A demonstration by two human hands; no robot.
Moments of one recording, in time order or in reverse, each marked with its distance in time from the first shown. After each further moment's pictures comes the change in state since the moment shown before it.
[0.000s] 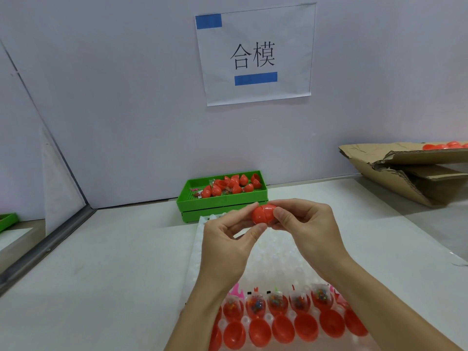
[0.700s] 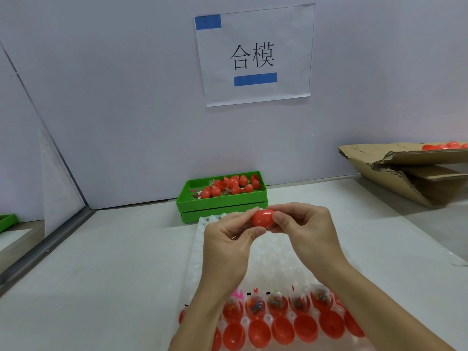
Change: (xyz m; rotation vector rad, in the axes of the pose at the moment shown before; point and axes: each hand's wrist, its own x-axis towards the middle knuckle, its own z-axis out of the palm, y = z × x) left_hand 0.000 -0.003 0.004 0.068 0.044 0.019; right_hand -0.002 0.002 0.004 -0.031 0.034 0.016
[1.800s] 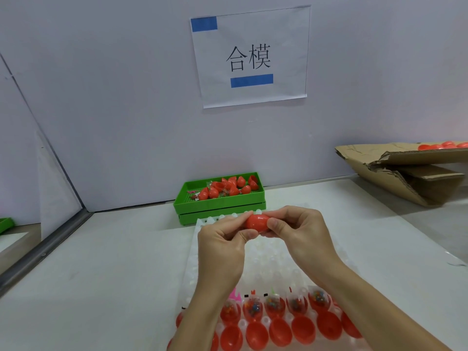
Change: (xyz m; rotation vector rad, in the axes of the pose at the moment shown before) left_hand 0.001 -0.003 0.000 0.088 0.034 -0.023; right_hand 0.000 0.003 0.001 -0.019 -0.053 0.051
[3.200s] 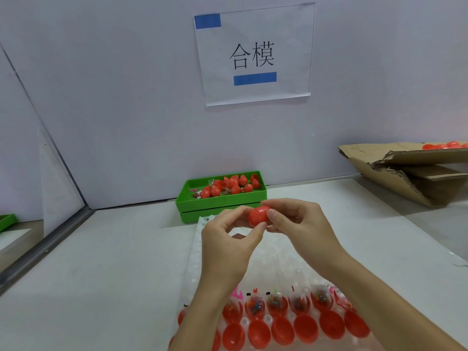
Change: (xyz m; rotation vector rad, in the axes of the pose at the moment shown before) left_hand -0.001 0.006 0.000 0.016 -0.029 -0.032; right_hand 0.006 -0.005 -0.004 -0.058 -0.078 0.003
